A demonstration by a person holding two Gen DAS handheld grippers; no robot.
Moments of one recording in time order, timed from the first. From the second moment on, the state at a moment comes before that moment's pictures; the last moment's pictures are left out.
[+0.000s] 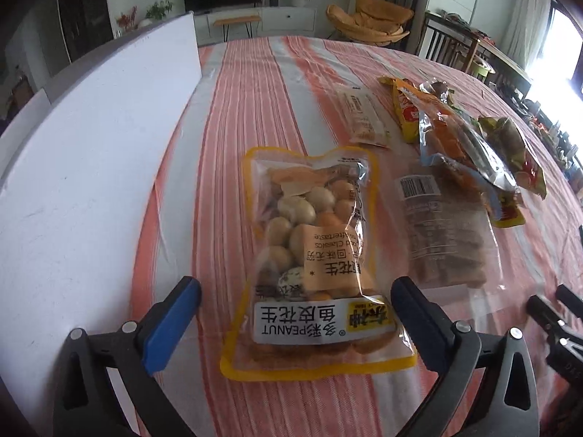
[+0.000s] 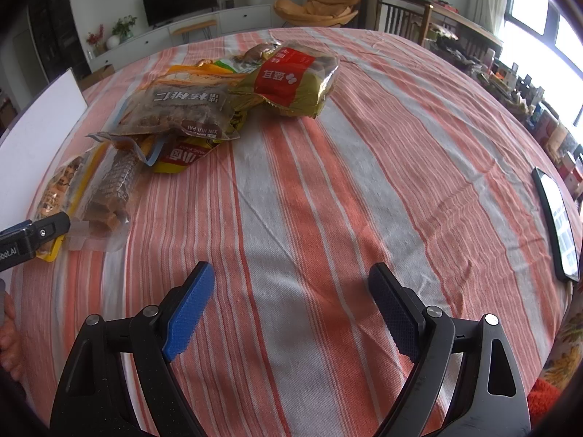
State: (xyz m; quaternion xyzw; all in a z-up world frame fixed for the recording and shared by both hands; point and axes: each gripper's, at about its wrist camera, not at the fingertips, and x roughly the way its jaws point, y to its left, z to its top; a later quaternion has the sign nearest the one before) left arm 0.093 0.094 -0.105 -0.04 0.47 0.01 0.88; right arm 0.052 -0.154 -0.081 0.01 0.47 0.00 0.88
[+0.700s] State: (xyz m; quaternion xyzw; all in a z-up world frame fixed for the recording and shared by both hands) left arm 0.091 0.096 -0.107 -0.03 0.46 0.01 0.89; right arm 0.052 -0.154 -0.081 0.01 0.47 0.00 0.88
